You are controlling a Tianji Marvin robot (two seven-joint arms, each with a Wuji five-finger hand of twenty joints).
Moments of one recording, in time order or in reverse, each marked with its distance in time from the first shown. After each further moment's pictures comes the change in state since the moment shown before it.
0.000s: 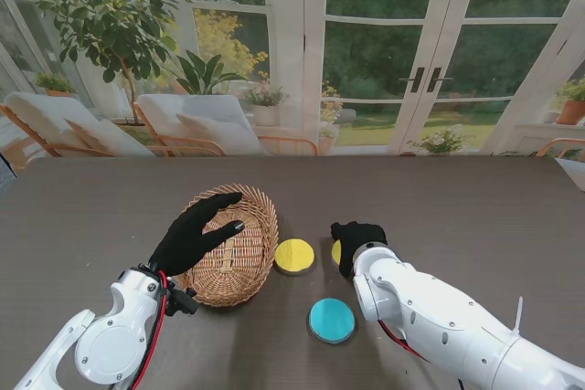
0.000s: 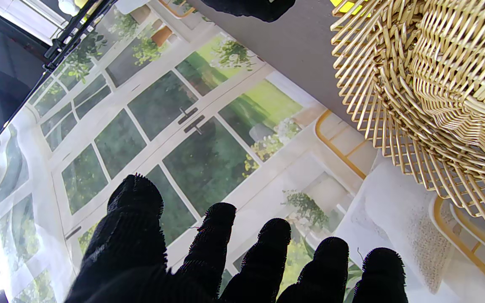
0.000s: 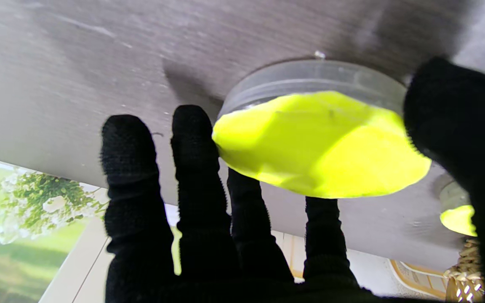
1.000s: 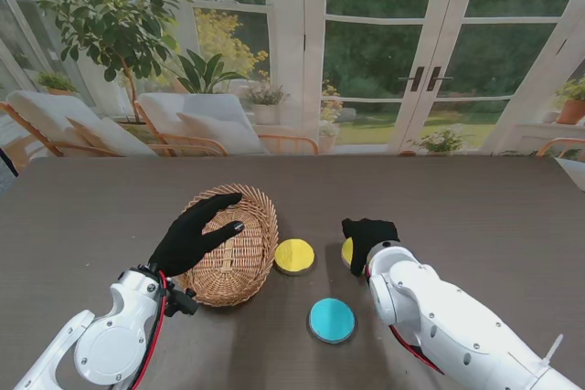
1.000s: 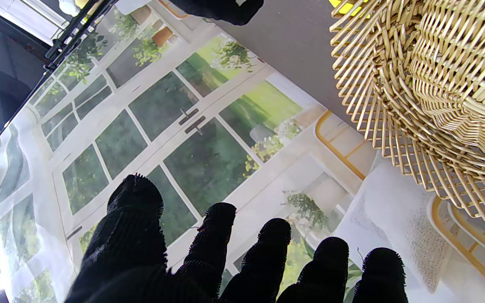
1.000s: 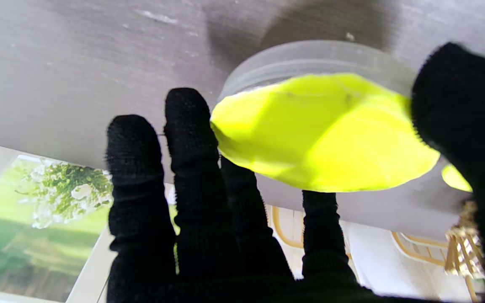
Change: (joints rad) left arm 0.002 0.000 -0.002 0.002 -0.001 -0.005 0.000; right arm -0.172 0.042 0.255 -0.178 -0.172 -0.070 0.081; left_hand 0.000 0.000 0.000 0.000 0.000 0.000 0.000 0.000 0.000 0.000 0.000 0.000 0.000 0.000 0.000 0.000 0.000 0.000 0.000 0.000; right_hand 0.006 -0.045 -0.008 -0.070 0.059 0.010 0.134 0.089 0.135 0.039 -0.019 0.000 0.176 -0.007 -0.062 0.004 0.006 -0.039 0.066 -0.028
